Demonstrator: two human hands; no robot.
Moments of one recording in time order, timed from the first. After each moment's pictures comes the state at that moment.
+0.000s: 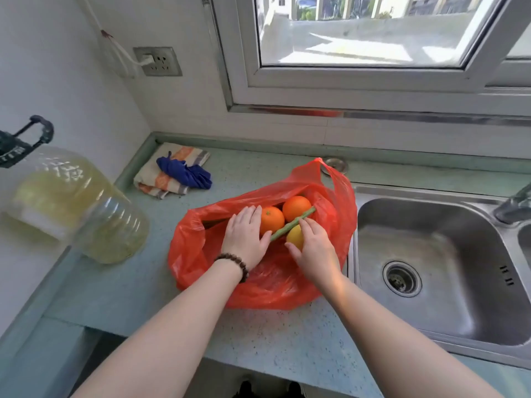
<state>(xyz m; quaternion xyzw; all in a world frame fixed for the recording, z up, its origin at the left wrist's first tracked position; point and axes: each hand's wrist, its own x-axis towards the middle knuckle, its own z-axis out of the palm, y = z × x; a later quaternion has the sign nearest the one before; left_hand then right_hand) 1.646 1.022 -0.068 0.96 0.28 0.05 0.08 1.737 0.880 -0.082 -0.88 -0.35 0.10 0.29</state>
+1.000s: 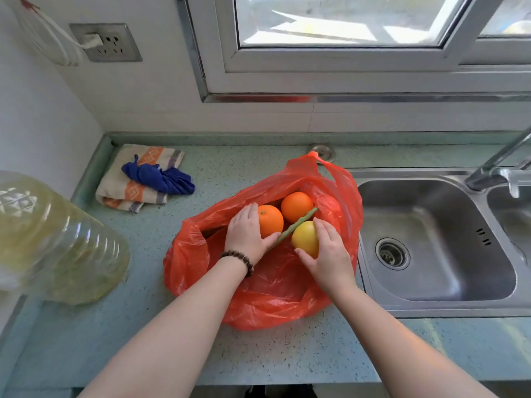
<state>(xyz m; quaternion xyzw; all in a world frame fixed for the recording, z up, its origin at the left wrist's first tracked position) 1.664 1.076 -0.104 0.95 0.22 0.07 0.19 1.705 0.893 -0.095 -0.92 -0.23 0.03 0.30</state>
